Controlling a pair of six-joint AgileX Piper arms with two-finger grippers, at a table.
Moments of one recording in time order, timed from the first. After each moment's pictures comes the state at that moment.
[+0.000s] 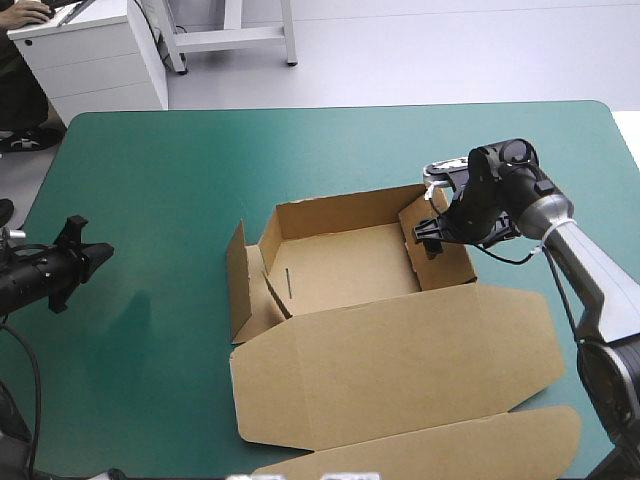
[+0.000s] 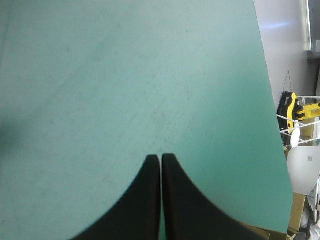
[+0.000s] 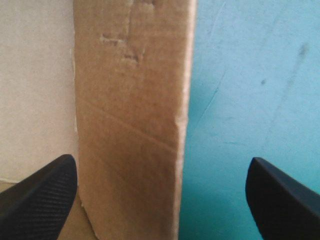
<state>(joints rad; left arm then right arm) 0.63 1.52 -0.84 -1.29 0.84 0.49 0.30 1.72 -1.51 0.00 1.20 0.03</state>
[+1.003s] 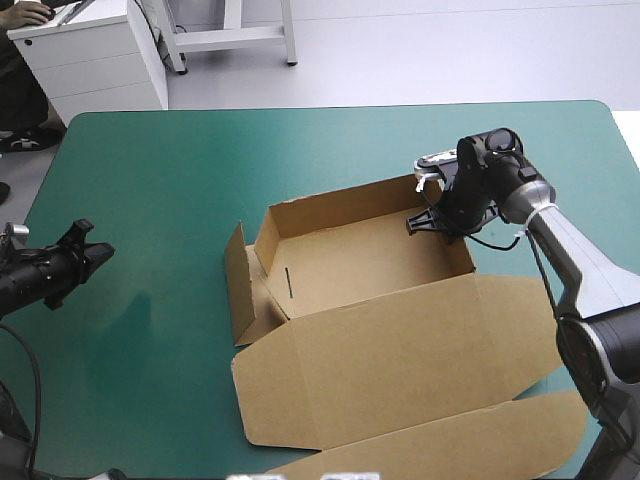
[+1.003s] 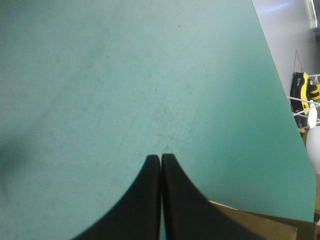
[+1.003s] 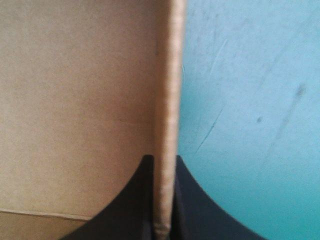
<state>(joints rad) 0.63 1.52 -0.84 -1.29 0.85 0.63 0.30 1.82 -1.64 0.00 1.22 -0.02</state>
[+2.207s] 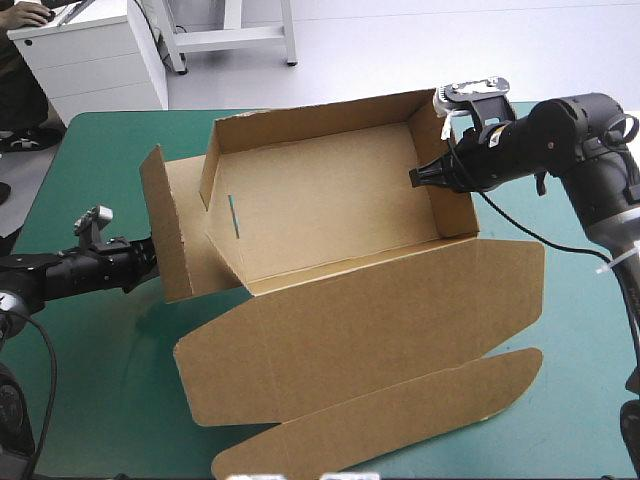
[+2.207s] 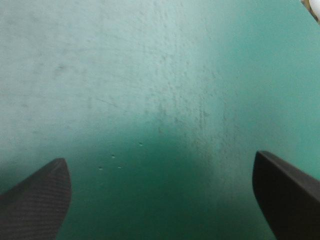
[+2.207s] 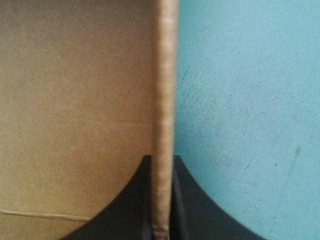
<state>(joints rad) 0.36 1.52 -0.84 -1.22 0.94 0.84 0.30 1.52 -1.79 0.19 1.24 -0.05</state>
